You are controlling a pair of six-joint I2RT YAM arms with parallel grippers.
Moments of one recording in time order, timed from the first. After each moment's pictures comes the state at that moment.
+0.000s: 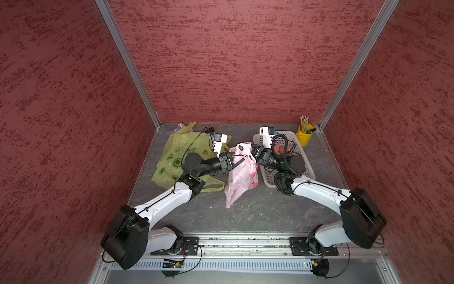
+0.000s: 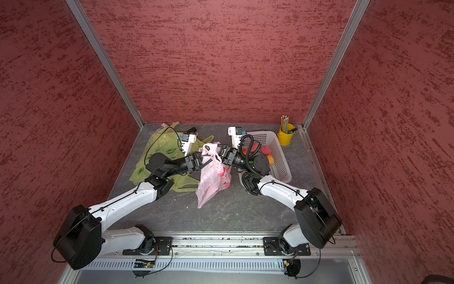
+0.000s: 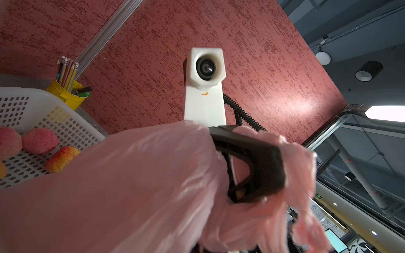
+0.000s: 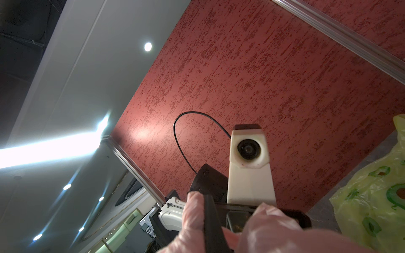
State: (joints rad) left arm -0.54 1.25 0.71 0.85 0.79 -1.06; right arm 0.66 1.46 0.84 1.24 -0.65 1.37
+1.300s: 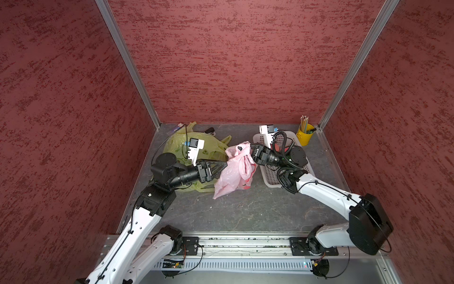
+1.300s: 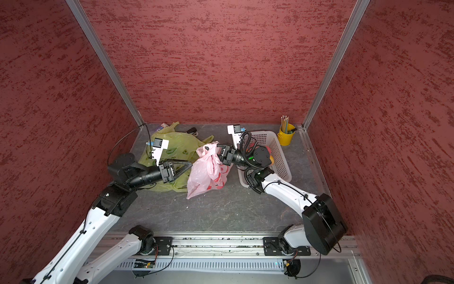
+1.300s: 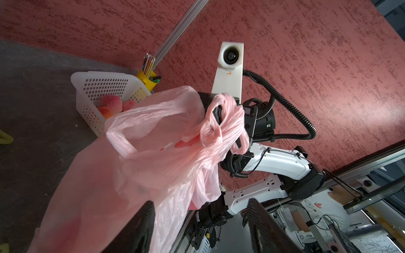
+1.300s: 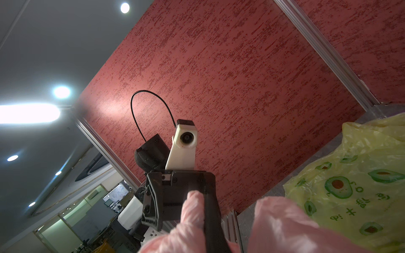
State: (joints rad) left arm -0.36 0.79 0.91 -0.22 0.77 -0.75; right arm 0.61 1.39 0.89 0.97 -0.74 1.11
